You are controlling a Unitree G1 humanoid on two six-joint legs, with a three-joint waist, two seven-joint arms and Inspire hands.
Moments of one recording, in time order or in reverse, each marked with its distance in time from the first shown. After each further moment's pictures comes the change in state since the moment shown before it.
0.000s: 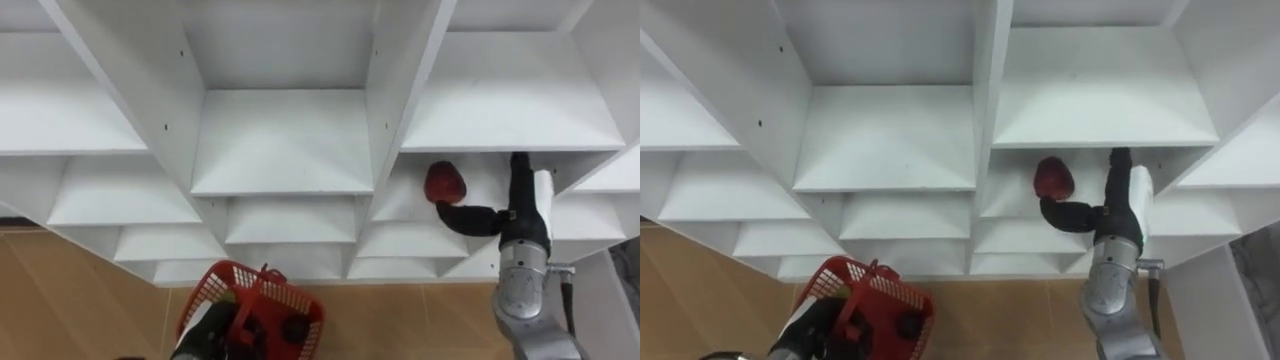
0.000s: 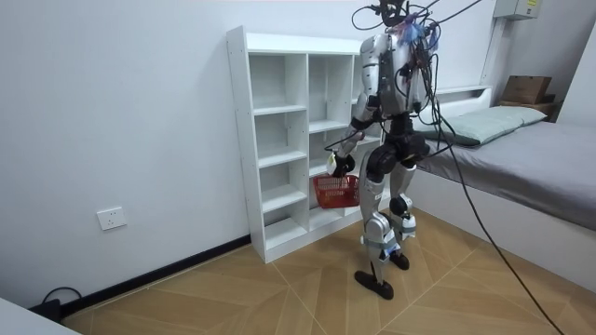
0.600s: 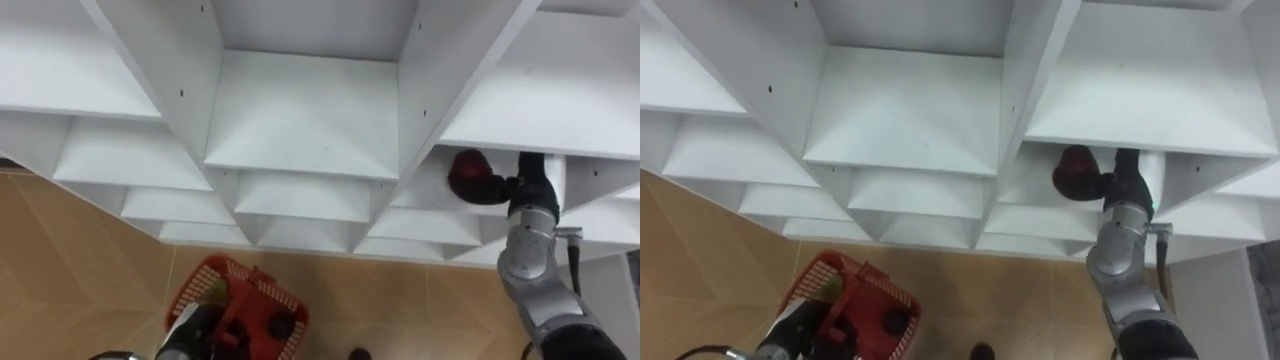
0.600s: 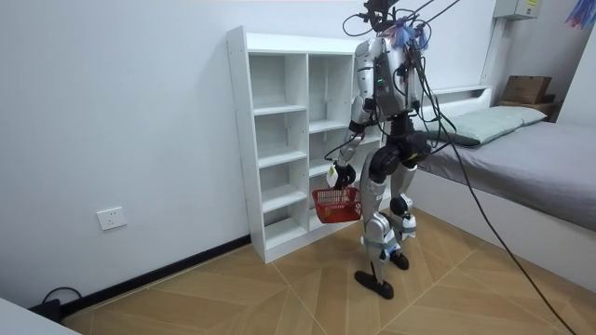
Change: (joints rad) left arm -0.097 0.023 0.001 0.169 0.001 0.005 0.000; right arm -0.146 -0.022 -0.010 0.159 0.003 0.002 -0.008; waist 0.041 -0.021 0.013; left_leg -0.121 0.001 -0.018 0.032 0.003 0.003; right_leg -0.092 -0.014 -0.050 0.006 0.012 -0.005
